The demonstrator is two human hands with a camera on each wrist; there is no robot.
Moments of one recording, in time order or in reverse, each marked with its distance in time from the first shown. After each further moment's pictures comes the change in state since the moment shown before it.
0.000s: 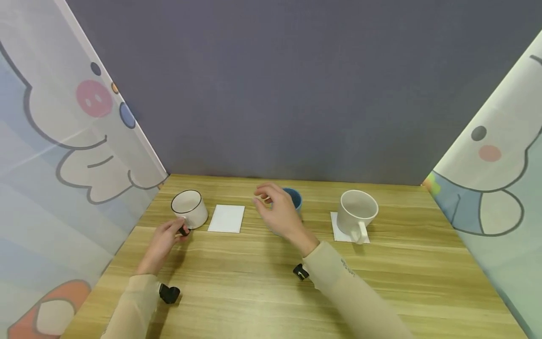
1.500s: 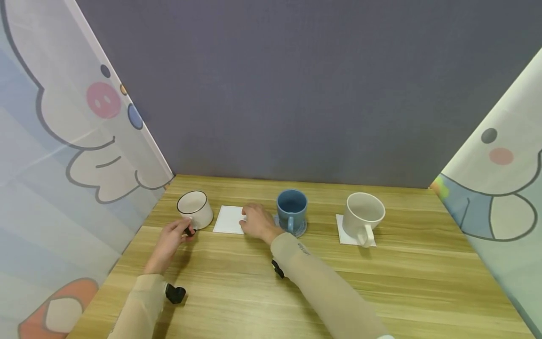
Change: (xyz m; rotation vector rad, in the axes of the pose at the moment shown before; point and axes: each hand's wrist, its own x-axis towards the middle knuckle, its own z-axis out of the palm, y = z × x) left_hand 0.003 -0.001 0.004 -0.010 0.039 -0.016; right_hand 0.023 0.057 0.096 -0.524 -0.452 0.221
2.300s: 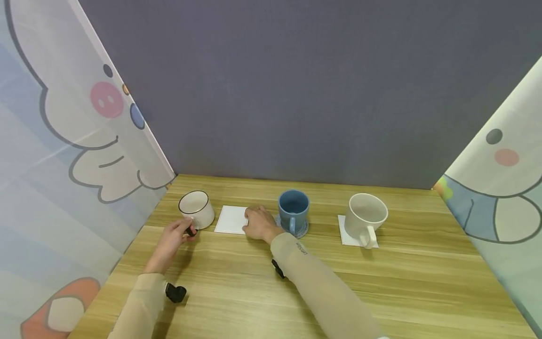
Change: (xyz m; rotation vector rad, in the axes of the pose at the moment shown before) left_hand 0.000 0.003 -0.002 -0.001 -0.030 -0.025; right_hand 0.006 0.007 0.014 -0.030 -0.079 0.039
